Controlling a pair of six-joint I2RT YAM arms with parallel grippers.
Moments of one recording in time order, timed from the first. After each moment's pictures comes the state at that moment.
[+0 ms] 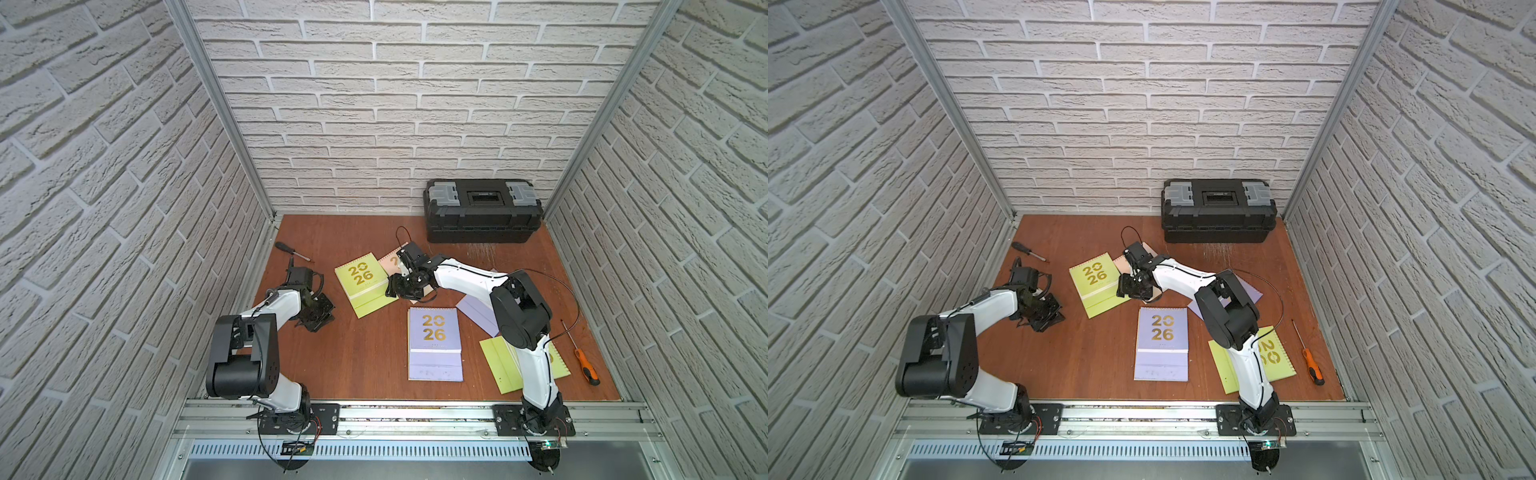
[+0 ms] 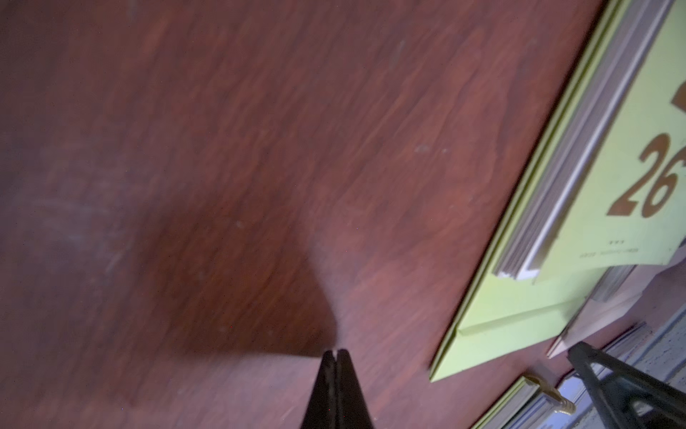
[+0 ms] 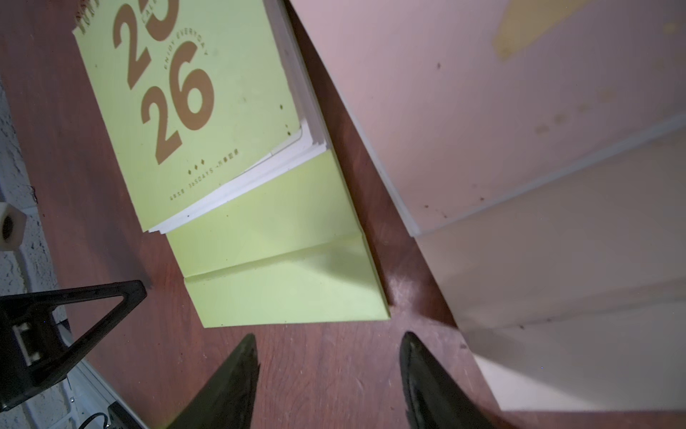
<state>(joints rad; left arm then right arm) 0.02 1.52 0.75 -0.55 0.35 -0.70 0.64 2.13 1.58 -0.59 -0.25 0.69</state>
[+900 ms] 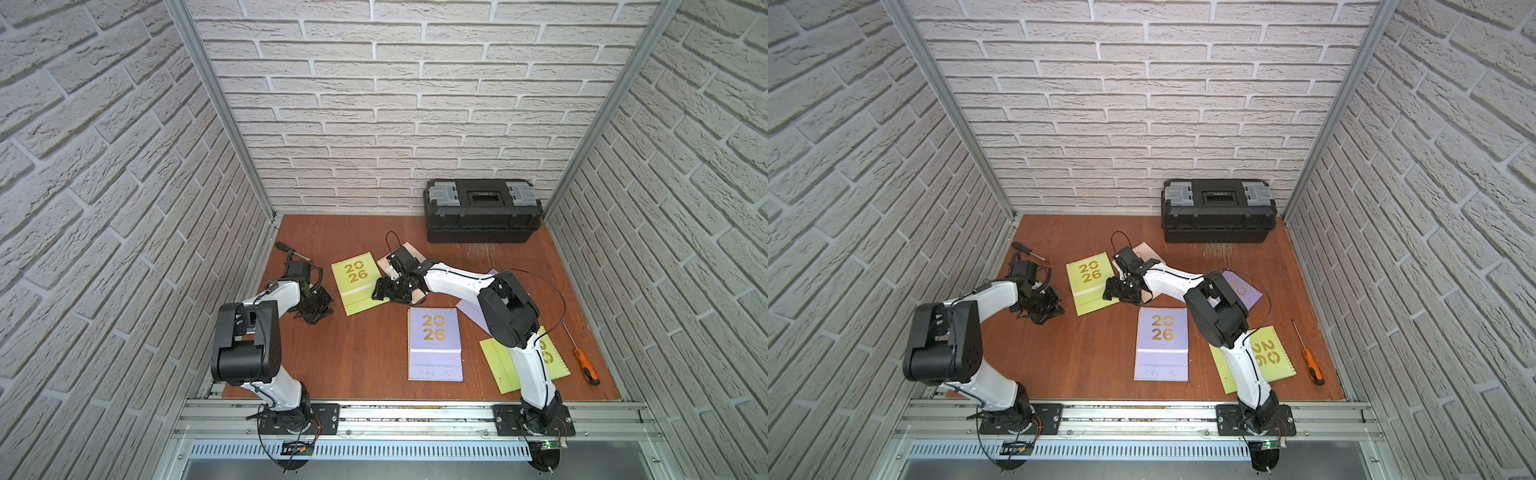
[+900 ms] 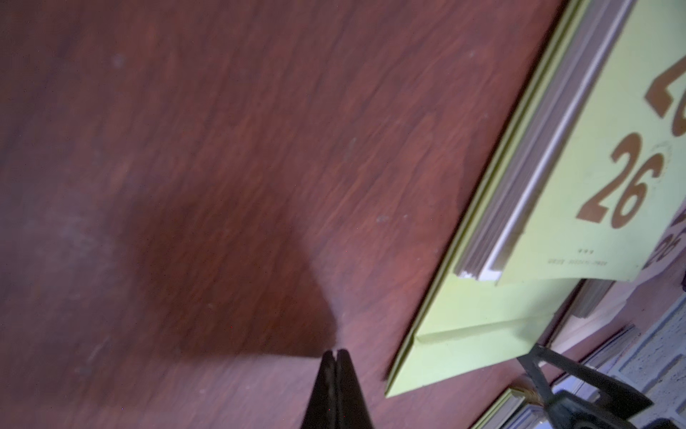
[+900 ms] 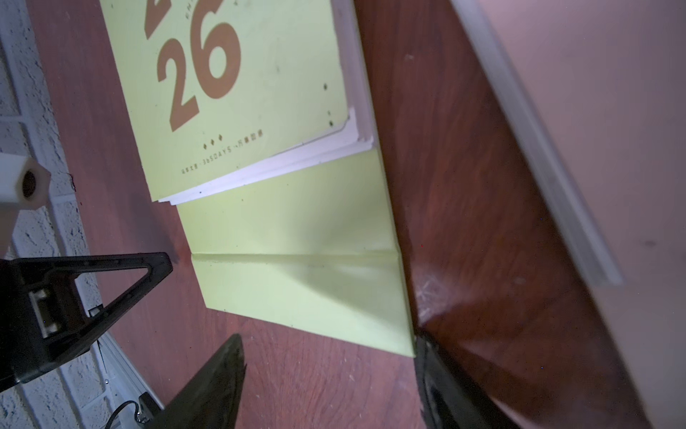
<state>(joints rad) 0.05 1.61 0.83 -0.56 0.37 -0.66 0.69 2.19 1.62 -0.50 -0.32 0.75</state>
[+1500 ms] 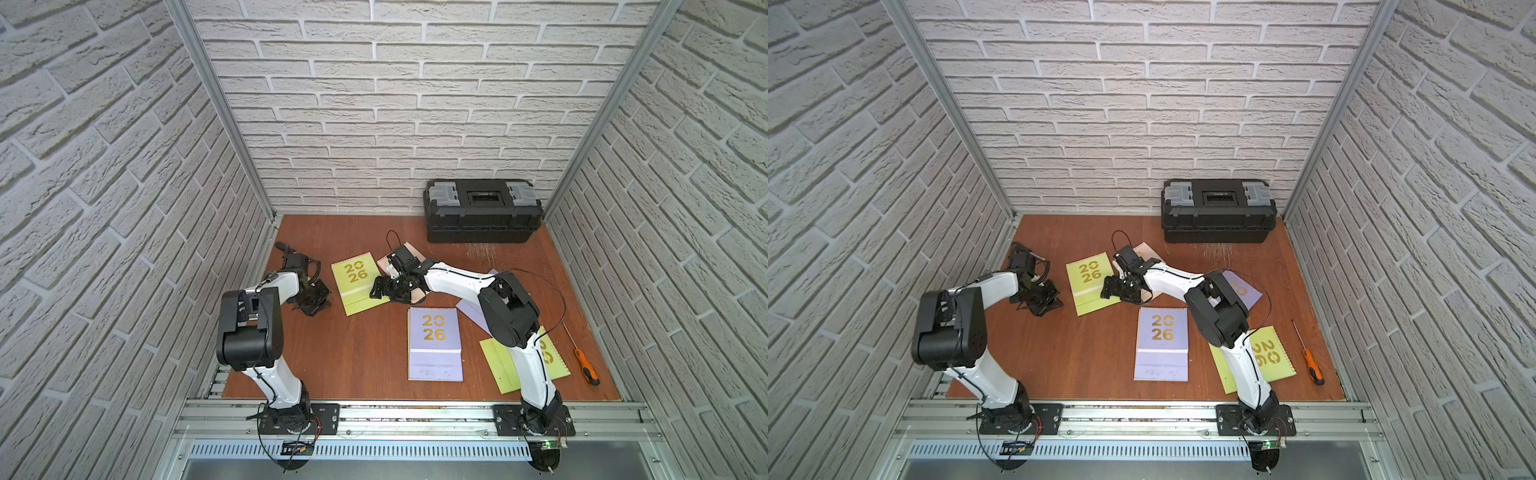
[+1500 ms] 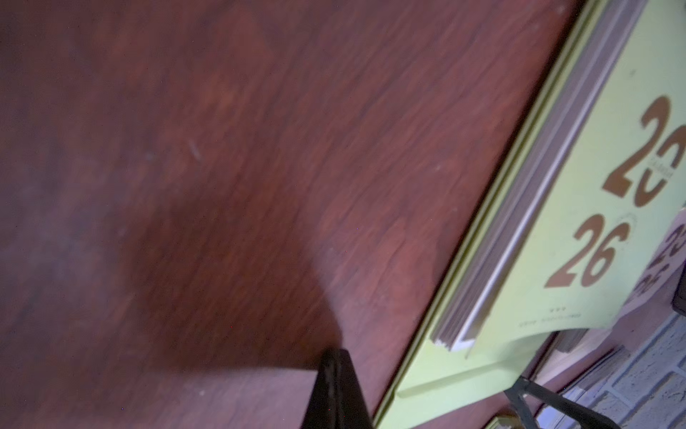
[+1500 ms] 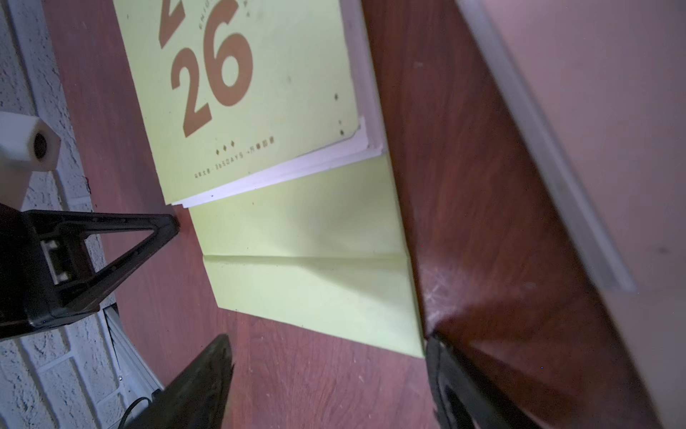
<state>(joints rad) 0.08 1.72 0.95 -0.56 0.37 -0.64 0.67 2.20 1.63 -0.50 -0.33 0.76</state>
